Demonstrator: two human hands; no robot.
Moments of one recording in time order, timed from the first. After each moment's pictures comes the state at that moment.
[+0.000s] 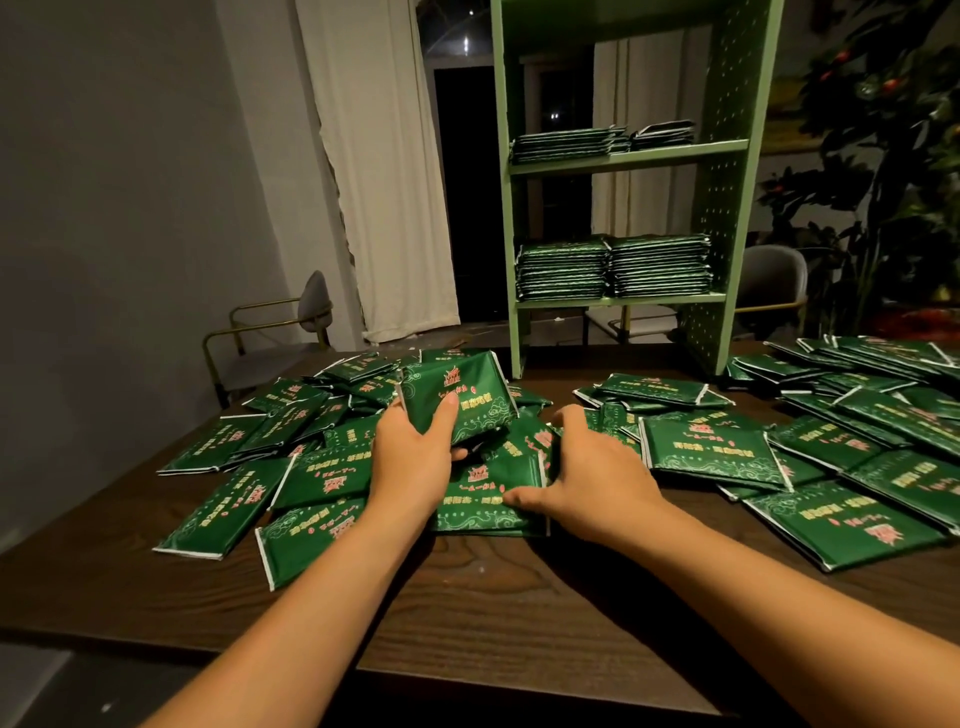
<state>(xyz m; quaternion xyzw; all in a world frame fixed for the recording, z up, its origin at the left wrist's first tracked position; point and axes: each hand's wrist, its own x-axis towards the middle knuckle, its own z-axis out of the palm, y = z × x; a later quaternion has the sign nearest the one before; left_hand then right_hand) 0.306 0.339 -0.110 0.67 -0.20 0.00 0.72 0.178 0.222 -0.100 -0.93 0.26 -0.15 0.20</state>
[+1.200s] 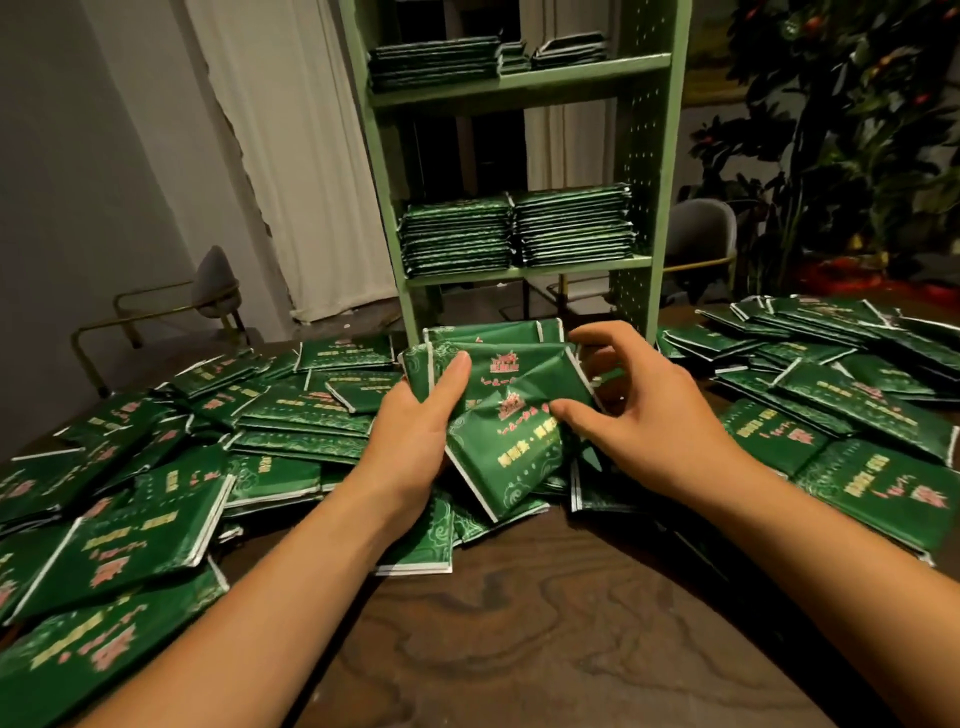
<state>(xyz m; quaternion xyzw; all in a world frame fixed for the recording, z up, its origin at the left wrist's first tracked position) 0.292 0.219 -0.106 0.61 -0.28 -0.22 0.71 0.145 0.079 -0.101 -0.86 0.18 -0.36 0.31</state>
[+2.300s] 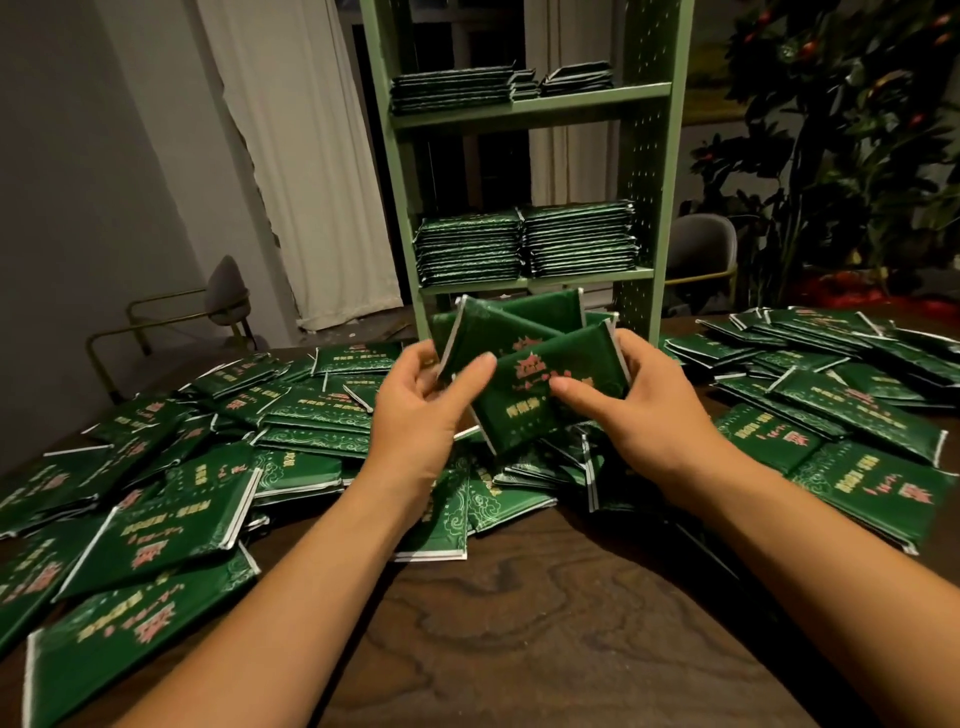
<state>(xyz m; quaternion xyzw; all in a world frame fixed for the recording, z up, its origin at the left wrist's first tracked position) 0.287 0.228 -0.098 0.56 -0.33 -0.14 0.75 0.151 0.093 -0.094 -0.75 0.14 -0.38 0.52</state>
